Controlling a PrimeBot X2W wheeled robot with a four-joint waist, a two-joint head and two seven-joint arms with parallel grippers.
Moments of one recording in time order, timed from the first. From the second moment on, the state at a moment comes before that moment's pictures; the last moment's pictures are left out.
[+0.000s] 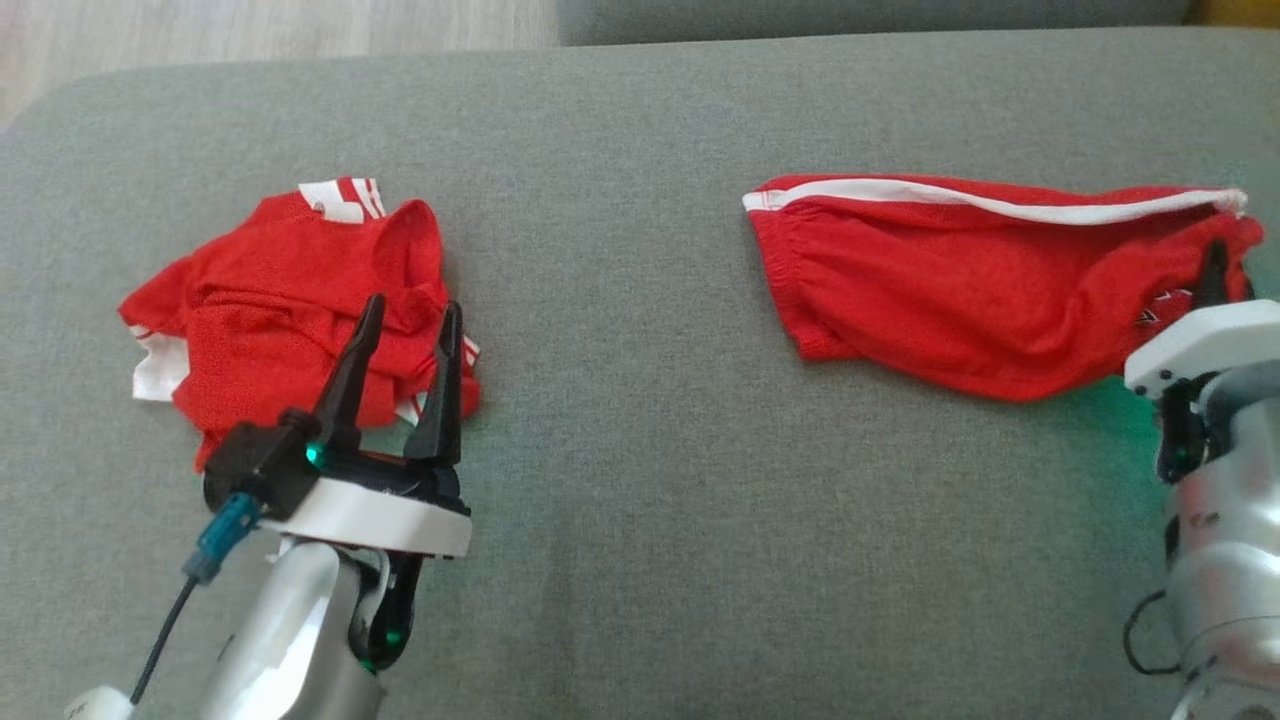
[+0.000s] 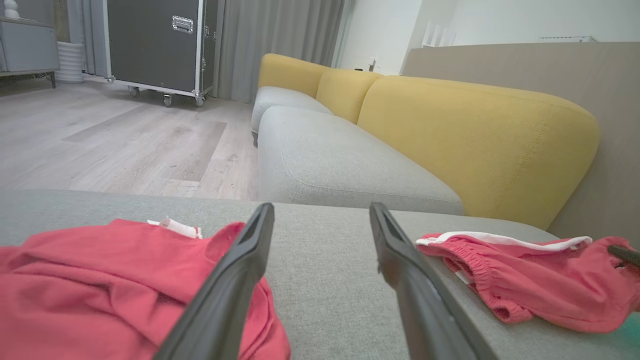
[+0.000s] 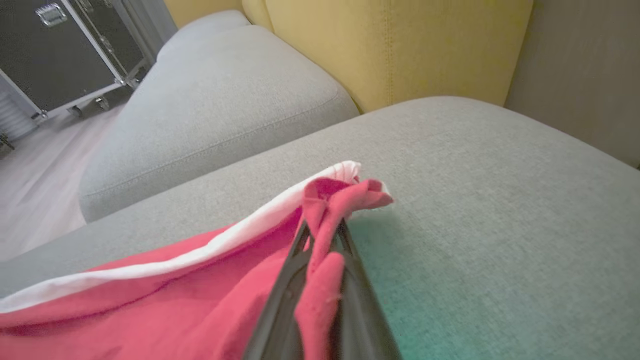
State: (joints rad) left arm -0.30 0.13 -0.29 0.33 -0.41 -0.13 -0.25; right arm -0.70 -0.14 -0.50 1.03 -0.03 0.13 -0.17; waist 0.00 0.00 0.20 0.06
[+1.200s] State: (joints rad) left arm -0.24 0.14 -0.29 0.36 -0.40 -0.13 -0.25; right arm -0.64 -0.07 0.30 0.91 0.43 0.13 -0.18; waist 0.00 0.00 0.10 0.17
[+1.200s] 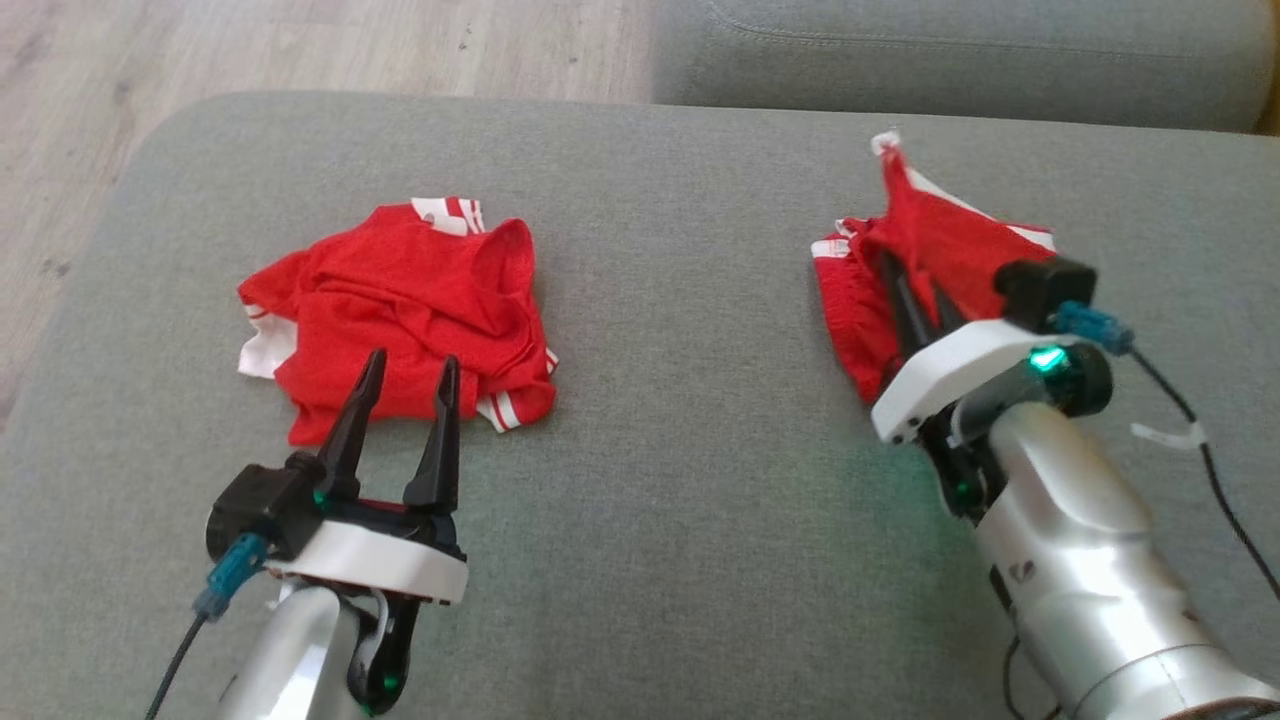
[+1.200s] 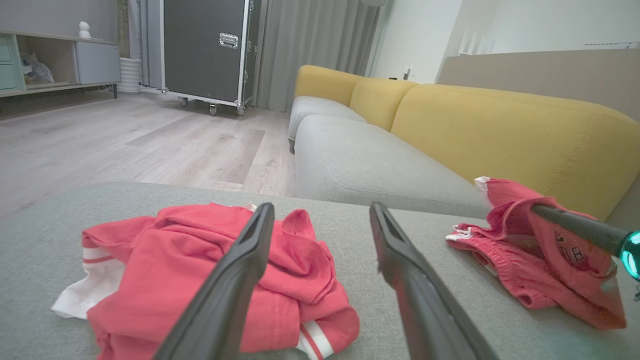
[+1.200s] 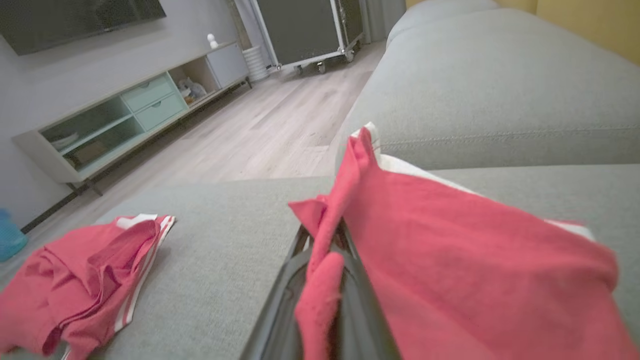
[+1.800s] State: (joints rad) left arm -0.22 0.14 -0.28 0.35 -0.40 -0.13 -0.25; right arm -0.72 -0.08 0.50 0.98 0.53 0.13 -0.24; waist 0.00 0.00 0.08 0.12
